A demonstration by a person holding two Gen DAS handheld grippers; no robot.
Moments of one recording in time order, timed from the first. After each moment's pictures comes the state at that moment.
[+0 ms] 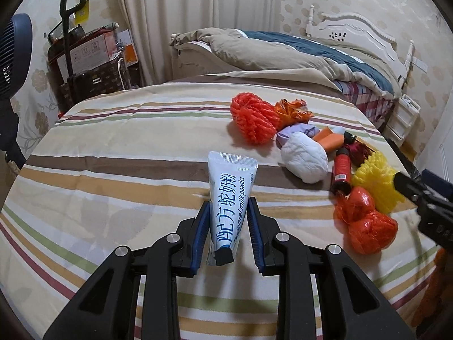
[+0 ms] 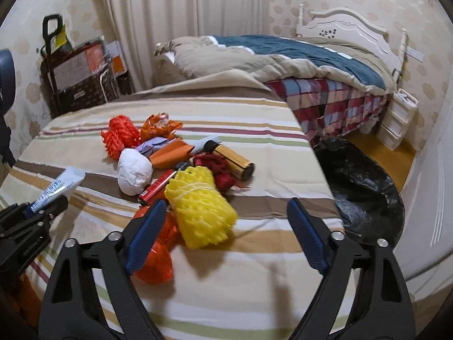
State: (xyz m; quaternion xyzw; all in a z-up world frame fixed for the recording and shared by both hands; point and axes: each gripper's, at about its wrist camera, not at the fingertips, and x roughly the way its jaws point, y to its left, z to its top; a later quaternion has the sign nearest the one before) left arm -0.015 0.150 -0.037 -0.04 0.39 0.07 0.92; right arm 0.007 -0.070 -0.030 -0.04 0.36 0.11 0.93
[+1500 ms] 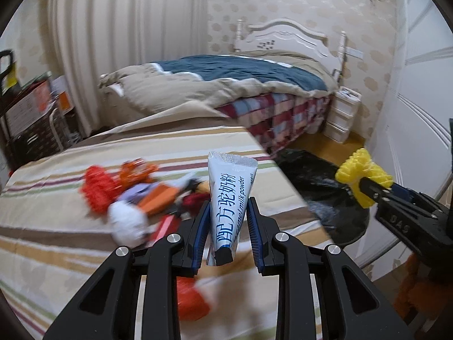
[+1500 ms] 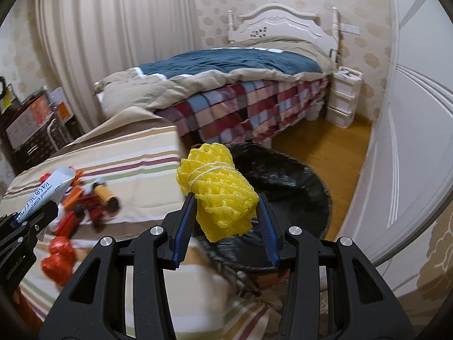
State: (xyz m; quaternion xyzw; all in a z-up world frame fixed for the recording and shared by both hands) left arm 0.026 -0.026 0.006 0.01 0.33 -0.09 0.94; right arm 0.014 -0.232 -0.012 0.05 0.32 -0.03 0.95
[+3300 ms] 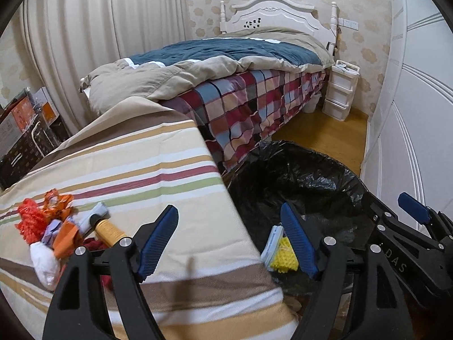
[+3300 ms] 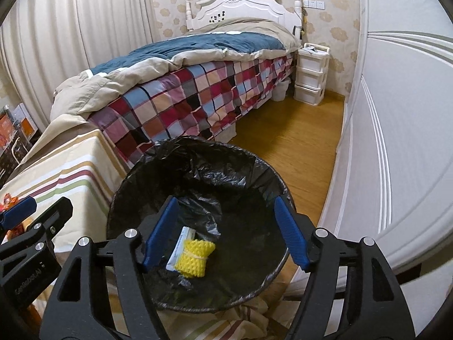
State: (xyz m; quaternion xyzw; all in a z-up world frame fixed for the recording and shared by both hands) left arm 0.103 -0.128 -0.028 0.06 0.37 -0.08 0.92; right arm 0.071 -0.307 -0.055 0.08 0.35 -0.10 0.93
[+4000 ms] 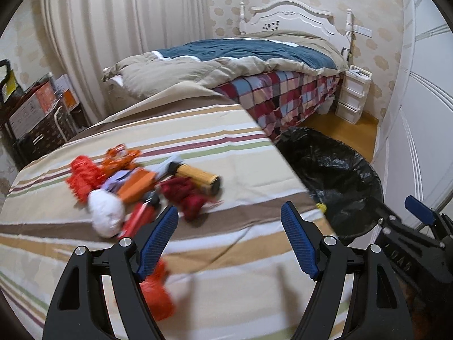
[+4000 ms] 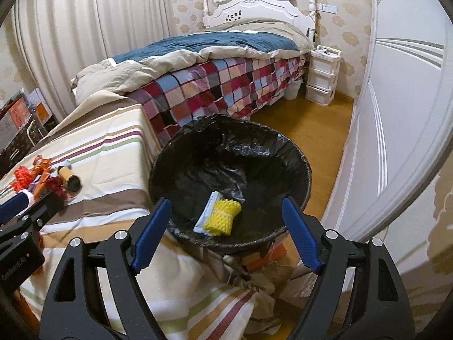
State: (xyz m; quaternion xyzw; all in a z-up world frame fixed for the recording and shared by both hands) left arm 0.034 -0.055 -0.015 0.04 0.37 -0.04 0.93; right arm 0.004 -0.253 -0.044 0.07 0.35 -0.07 0.93
